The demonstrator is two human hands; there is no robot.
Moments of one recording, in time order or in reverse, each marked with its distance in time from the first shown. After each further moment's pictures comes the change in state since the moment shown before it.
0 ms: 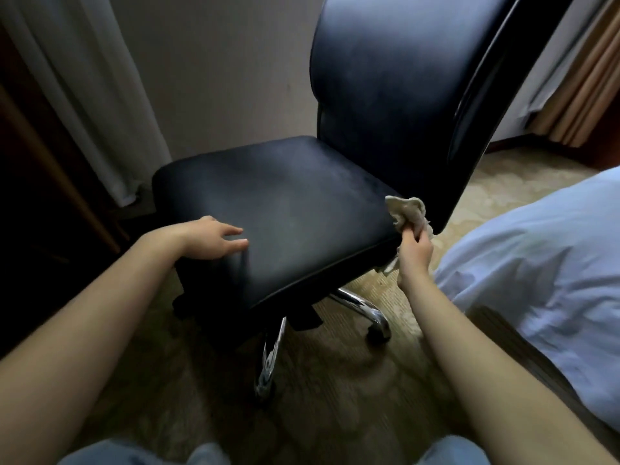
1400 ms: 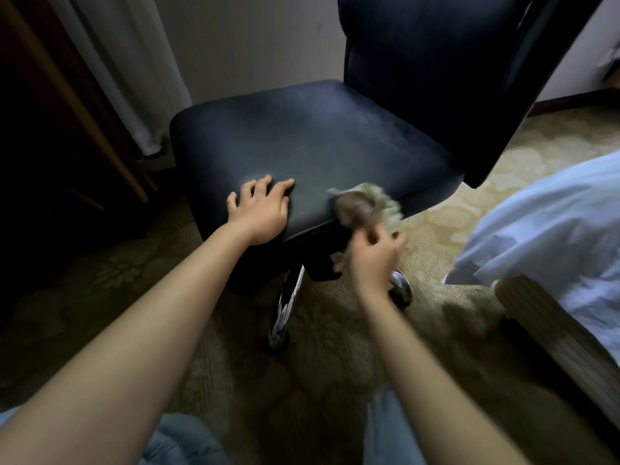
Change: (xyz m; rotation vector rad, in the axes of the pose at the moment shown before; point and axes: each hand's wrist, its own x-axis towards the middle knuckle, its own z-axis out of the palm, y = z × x) left_hand 0.017 0.055 0.087 -0.185 0.395 -0.106; right_hand -0.113 0.047 0.038 -0.193 -0.048 -0.179
